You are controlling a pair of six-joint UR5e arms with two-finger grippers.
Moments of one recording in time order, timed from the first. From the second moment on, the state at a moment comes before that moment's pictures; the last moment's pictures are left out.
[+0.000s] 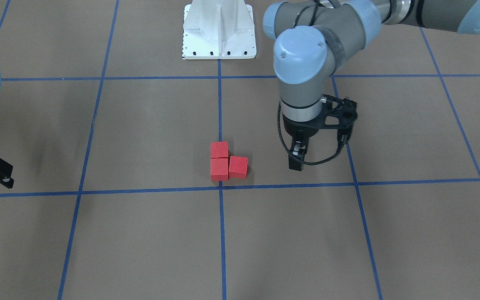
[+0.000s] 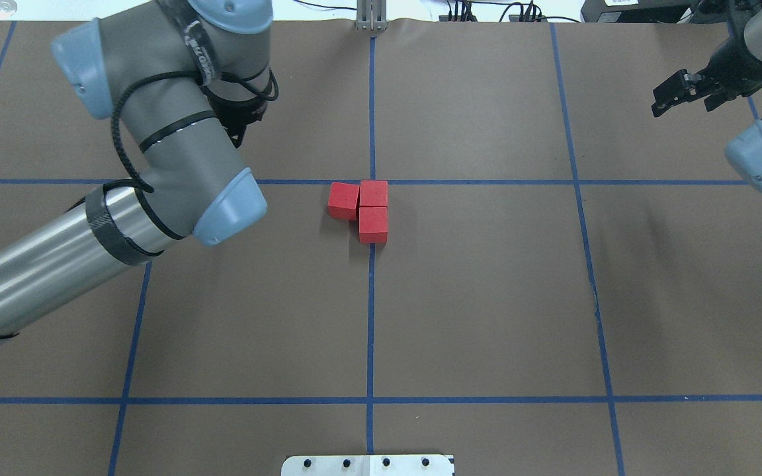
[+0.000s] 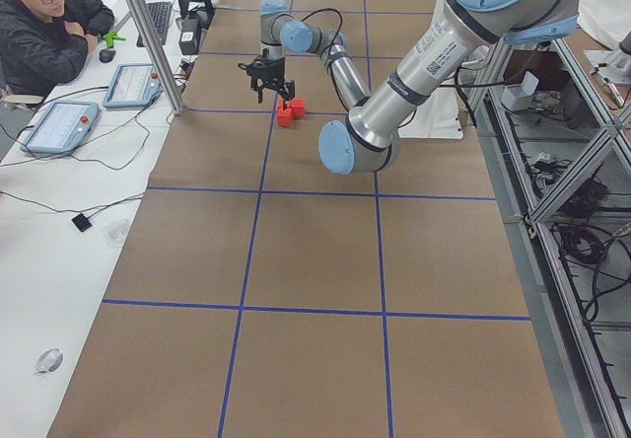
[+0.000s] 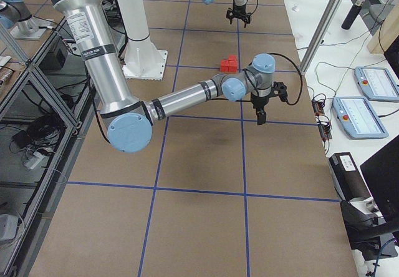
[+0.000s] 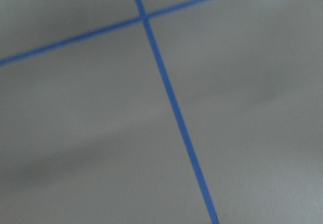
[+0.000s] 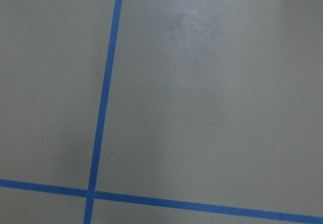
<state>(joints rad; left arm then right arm) -0.81 -2.38 -1.61 -1.21 -1.88 -2.00 1.18 -1.25 1.60 -1.37 2.21 0.50</state>
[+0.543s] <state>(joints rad) -1.10 -1.96 -1.62 -1.59 -1.98 -1.30 1.24 -1.30 1.55 -1.32 2.21 0.51</state>
